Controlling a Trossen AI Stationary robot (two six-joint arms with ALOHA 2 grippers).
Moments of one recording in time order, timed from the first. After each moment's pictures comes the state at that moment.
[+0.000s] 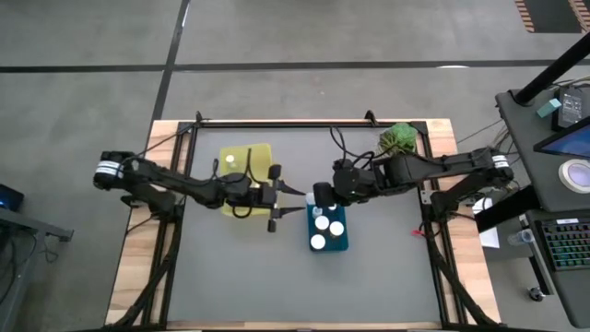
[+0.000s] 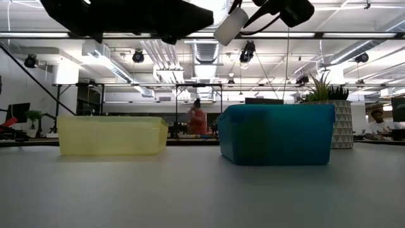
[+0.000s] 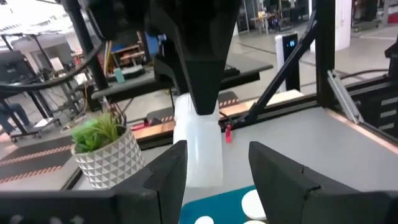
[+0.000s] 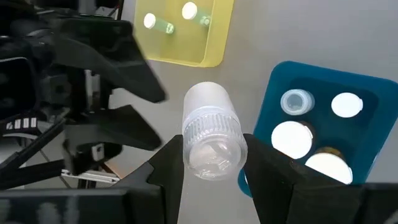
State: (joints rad) left arm -0.06 1.44 0.70 0.76 -0.01 0.24; right arm 0.13 1.51 1.46 -0.81 0.13 1.38
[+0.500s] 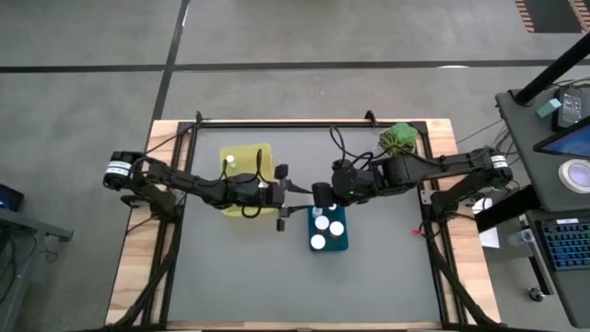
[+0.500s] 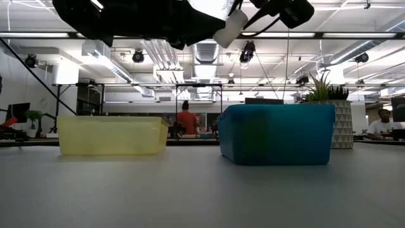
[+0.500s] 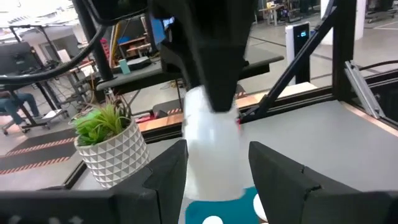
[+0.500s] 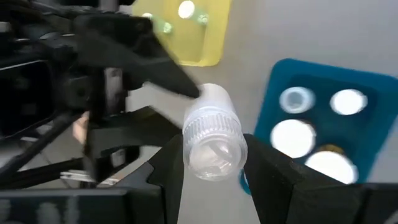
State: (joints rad) left arm -0.05 1.54 0.76 0.76 -0.04 0.24; right arm 0.13 1.52 1.46 -0.80 0.13 1.40
